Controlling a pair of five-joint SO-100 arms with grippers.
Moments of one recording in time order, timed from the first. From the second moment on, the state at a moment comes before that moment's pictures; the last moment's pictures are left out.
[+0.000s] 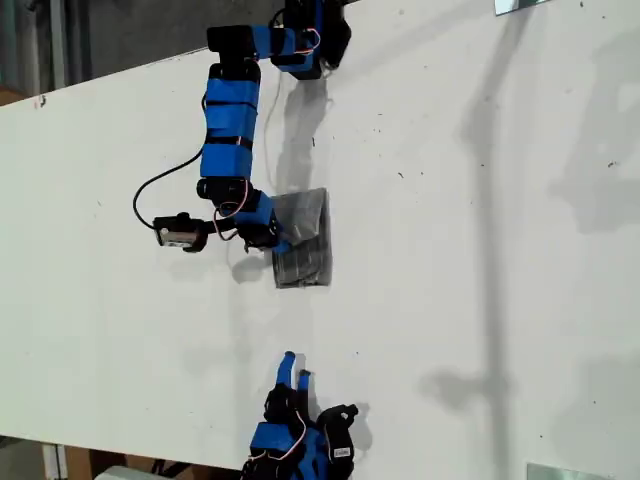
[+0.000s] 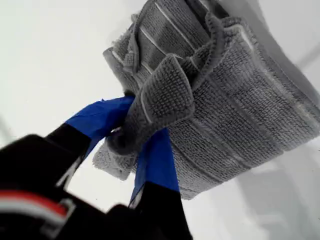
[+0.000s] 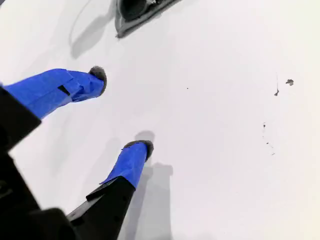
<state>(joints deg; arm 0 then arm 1) -15.8 194.1 175.2 77.8 -95.4 8.8 69.1 62.9 75.1 64.3</state>
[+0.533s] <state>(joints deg) -15.9 194.2 176.5 77.6 -95.4 16.2 91.3 74.0 76.9 62.4</state>
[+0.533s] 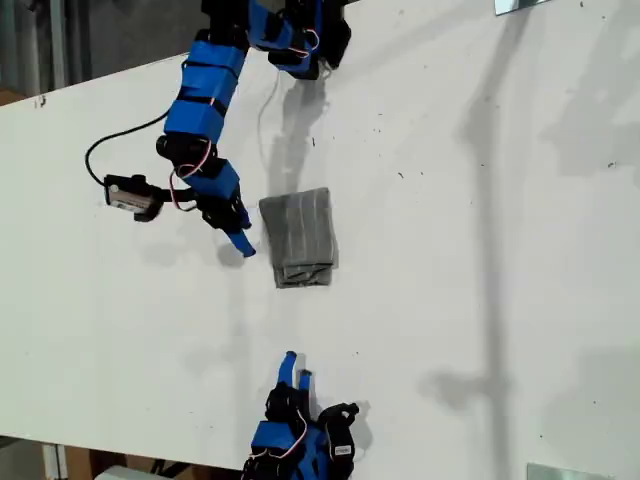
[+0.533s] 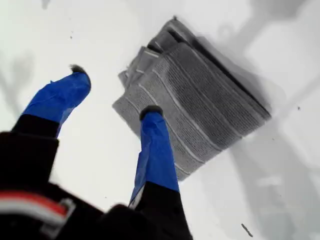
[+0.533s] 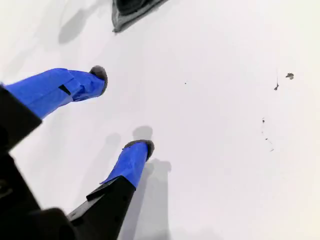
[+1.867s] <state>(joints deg) -27.7 197.9 178.1 75.9 -73.7 -0.4 188.4 163.7 82.9 99.1</state>
